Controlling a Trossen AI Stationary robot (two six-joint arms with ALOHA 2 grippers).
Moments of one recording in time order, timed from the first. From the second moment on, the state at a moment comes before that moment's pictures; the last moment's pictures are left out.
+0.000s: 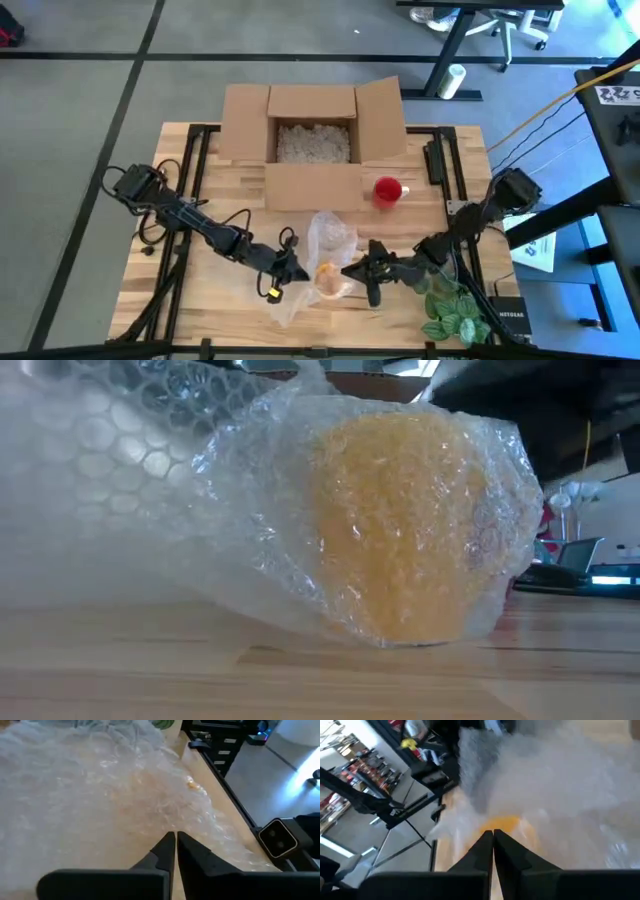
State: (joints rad) left arm -0.44 1.65 0.77 0.45 -0.18 -0.21; right arm 0.60 1.61 0.65 0.67 0.51 0.73
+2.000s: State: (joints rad) left arm -0.39 1.61 0.47 0.35 -0.32 -0.57; right arm 0.38 2.06 1.57 -0.66 -0.20 0.69
